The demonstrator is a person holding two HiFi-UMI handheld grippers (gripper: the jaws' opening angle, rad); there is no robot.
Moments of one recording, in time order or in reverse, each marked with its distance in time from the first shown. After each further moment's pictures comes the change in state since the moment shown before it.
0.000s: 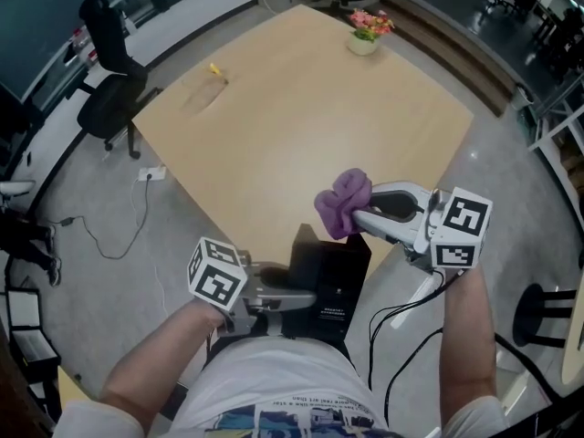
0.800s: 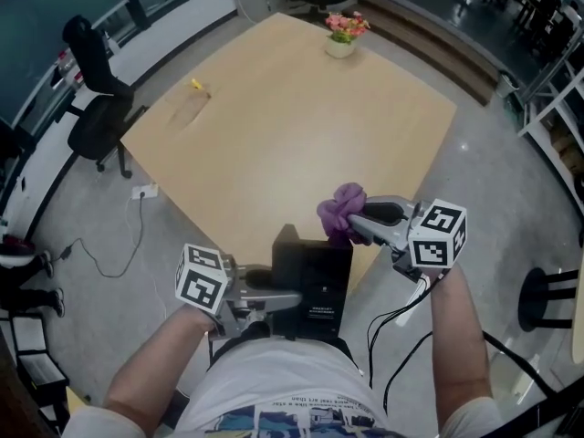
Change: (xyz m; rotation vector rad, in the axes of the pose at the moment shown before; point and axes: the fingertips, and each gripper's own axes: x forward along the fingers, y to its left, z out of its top) left arm -0.012 0.000 0.005 0.033 -0.014 -0.029; right arm -0.013 -0.033 -0.068 0.193 0.004 -0.179
